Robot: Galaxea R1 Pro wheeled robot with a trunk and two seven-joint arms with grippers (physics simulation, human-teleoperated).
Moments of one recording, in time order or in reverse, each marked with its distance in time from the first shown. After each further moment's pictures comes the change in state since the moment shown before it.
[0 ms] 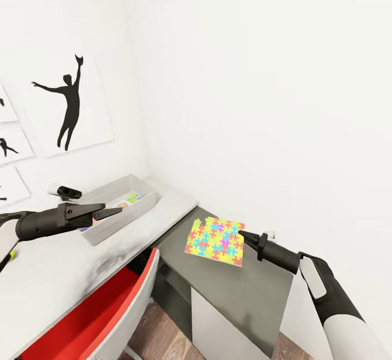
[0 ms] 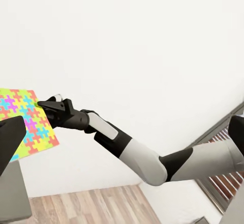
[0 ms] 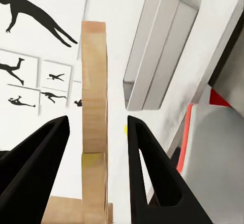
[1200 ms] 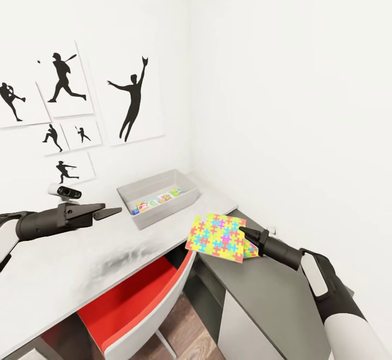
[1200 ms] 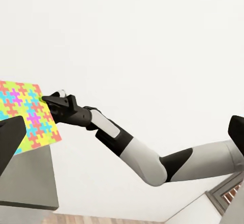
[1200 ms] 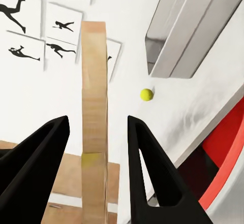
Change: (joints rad) left arm 0.000 0.000 0.000 0.004 0.001 0.000 0.000; right arm 0.000 0.000 -0.001 -0.052 0.000 0.000 0.001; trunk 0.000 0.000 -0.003
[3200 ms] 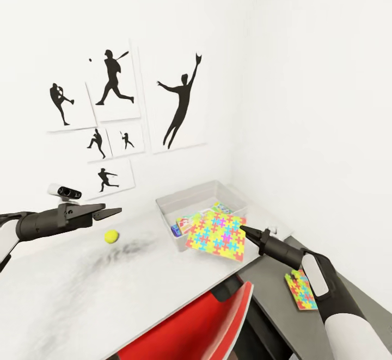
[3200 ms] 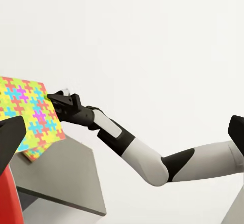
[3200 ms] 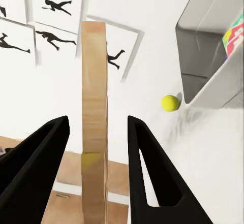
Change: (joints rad) left arm 0.001 -0.001 0.003 0.003 -0.007 0.000 0.000; right arm 0.000 -0.002 -0.004 0.000 0.001 0.000 0.031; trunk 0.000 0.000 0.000
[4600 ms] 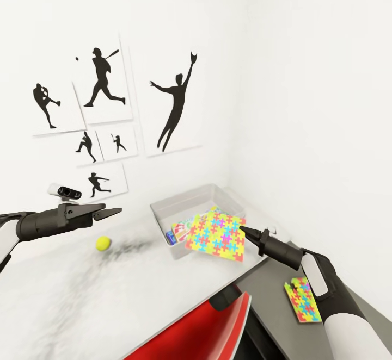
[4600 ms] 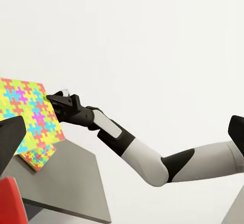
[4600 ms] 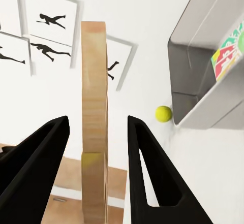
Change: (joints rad) left arm 0.000 0.000 0.001 0.001 0.000 0.000 0.000; right arm 0.000 0.000 0.003 0.000 0.008 -0.001 -0.002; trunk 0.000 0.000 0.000
